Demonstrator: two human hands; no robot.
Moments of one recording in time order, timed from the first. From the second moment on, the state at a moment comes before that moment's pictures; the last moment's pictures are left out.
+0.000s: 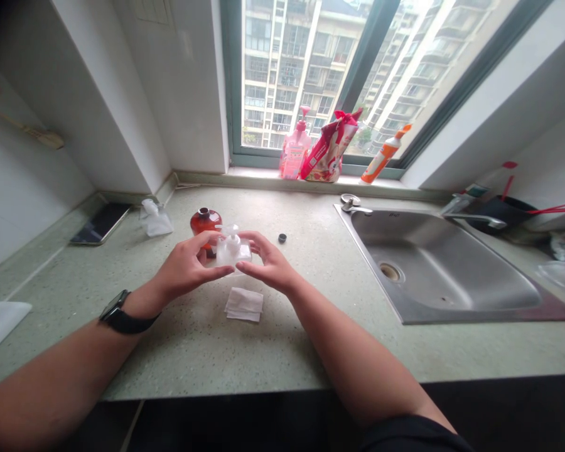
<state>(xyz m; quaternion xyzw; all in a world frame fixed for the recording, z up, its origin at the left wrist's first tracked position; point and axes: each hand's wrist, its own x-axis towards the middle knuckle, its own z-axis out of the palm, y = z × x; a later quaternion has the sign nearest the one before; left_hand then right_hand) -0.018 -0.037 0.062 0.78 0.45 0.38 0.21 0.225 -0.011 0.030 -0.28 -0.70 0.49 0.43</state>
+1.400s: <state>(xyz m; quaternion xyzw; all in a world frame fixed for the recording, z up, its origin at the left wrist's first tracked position) -0.012 -0.038 0.045 0.82 0.45 0.33 0.12 0.220 -0.008 0.029 -0.33 -0.68 0.46 0.47</state>
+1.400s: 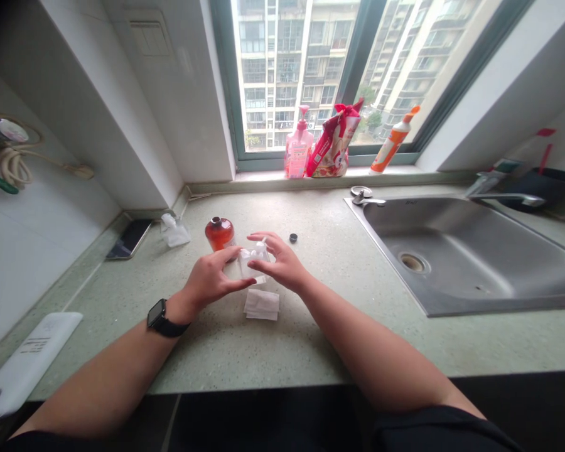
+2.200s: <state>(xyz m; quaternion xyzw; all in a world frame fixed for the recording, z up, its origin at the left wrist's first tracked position) -0.013 -0.038 0.046 0.81 0.46 0.36 0.08 0.229 -0.005 0.034 -0.30 -0.66 0.45 0.52</state>
